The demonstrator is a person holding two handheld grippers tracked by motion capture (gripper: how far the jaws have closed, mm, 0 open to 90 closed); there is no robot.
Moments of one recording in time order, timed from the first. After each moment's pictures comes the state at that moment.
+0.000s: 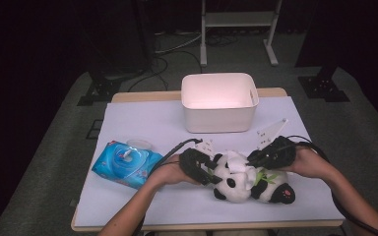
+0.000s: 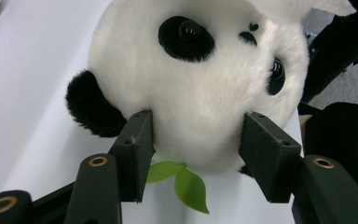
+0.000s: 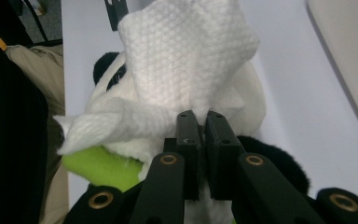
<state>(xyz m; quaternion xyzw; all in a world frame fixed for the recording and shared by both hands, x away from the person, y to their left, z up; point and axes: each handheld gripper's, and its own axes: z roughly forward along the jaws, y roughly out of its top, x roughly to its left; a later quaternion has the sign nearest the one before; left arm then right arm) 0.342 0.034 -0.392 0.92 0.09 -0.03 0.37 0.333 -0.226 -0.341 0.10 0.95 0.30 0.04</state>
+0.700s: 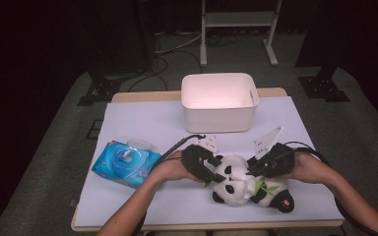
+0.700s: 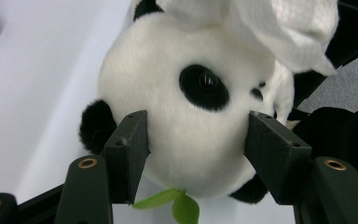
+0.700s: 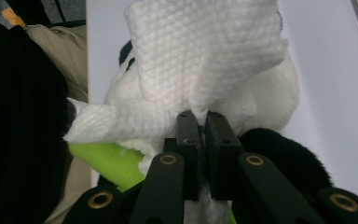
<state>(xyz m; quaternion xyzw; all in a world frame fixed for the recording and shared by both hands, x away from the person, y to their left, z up) 0.344 0.025 -0.374 0.92 0.07 -0.04 0.38 0.317 -0.218 -0.344 0.07 0.96 0.27 0.02</state>
